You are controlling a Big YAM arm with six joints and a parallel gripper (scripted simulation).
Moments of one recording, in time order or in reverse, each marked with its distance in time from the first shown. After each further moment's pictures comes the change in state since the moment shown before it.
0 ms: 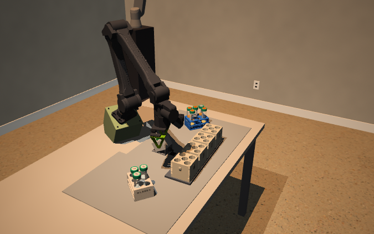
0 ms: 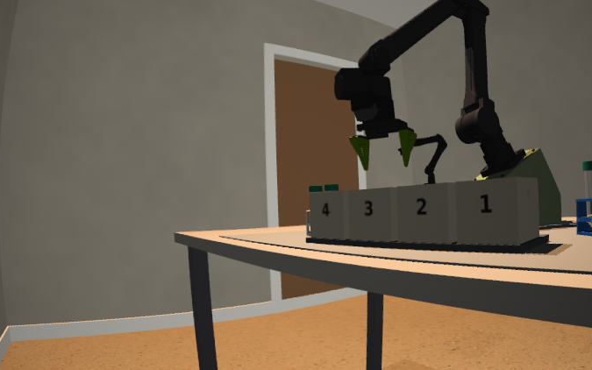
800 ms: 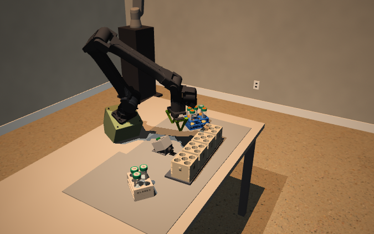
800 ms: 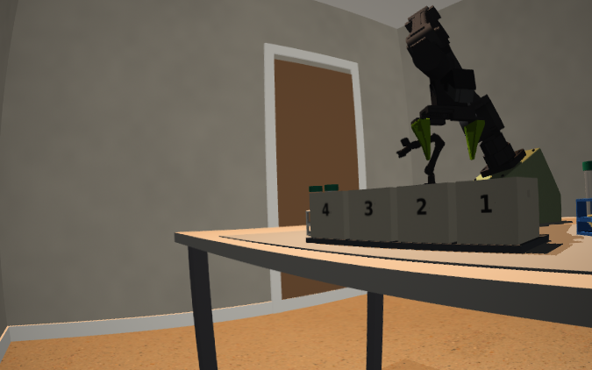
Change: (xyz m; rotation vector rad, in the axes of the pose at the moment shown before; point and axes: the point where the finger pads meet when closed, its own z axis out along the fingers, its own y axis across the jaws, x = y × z) arm -0.045 0.162 -0.001 0.023 -0.004 -0.603
